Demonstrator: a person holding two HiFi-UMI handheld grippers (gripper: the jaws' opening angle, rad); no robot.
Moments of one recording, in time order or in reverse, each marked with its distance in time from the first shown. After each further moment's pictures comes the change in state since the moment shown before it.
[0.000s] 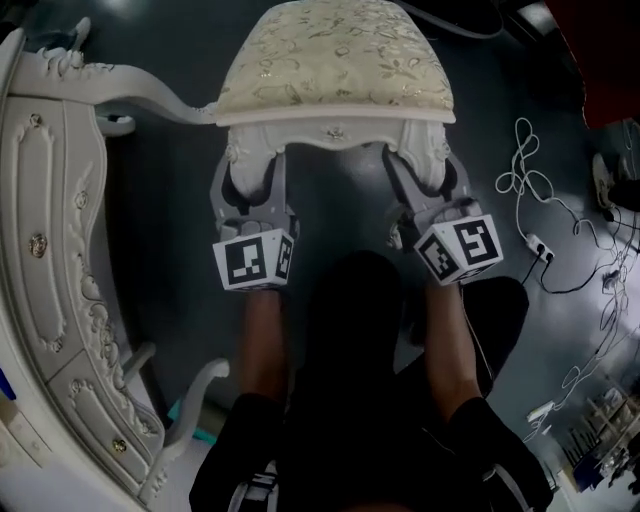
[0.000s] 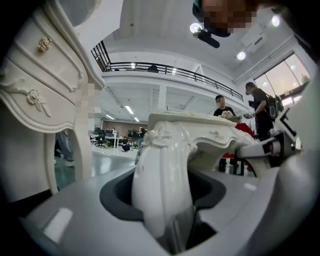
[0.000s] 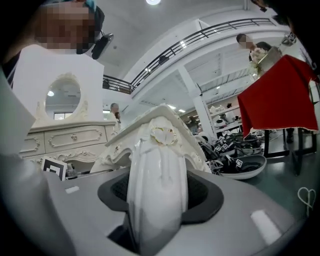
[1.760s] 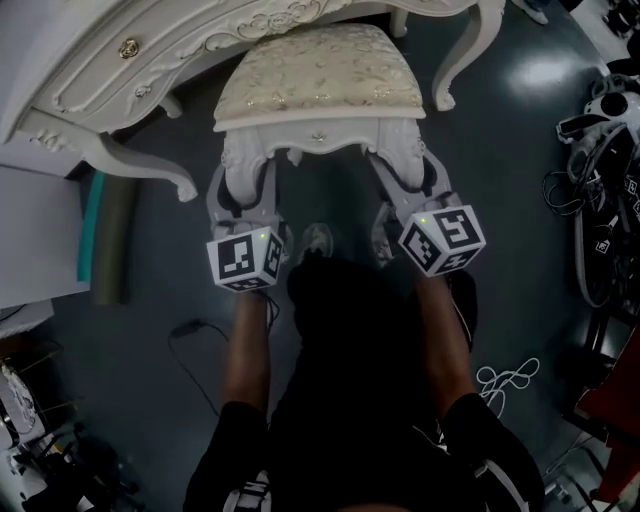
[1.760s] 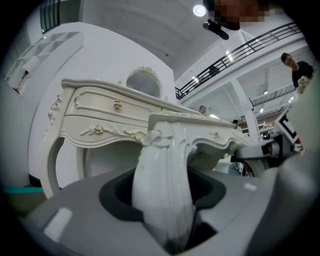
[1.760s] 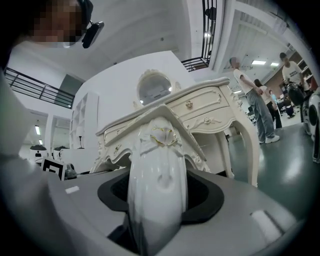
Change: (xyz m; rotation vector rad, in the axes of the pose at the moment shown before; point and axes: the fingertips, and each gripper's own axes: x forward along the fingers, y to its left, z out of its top) left arm -0.043 0.140 -0.071 -0.096 -0.120 0.252; right arm 0.118 0.097 -0.061 -0.161 0.023 0.247
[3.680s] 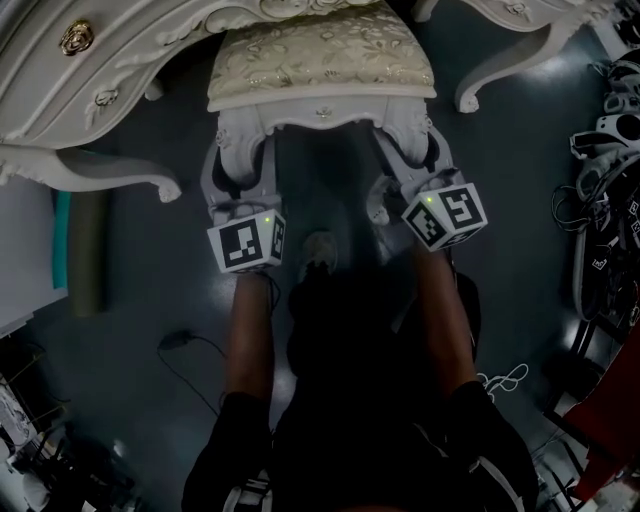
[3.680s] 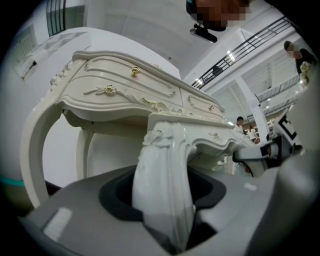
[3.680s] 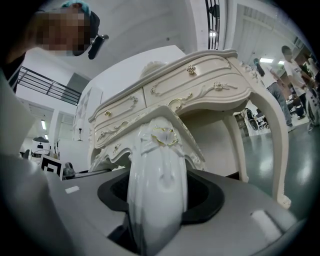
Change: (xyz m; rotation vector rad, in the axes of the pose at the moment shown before) left arm 0.082 0.079 -0.075 0.002 -0.065 0.068; right arm 0.133 -0.024 -0.062 -0.049 -0.028 0.070
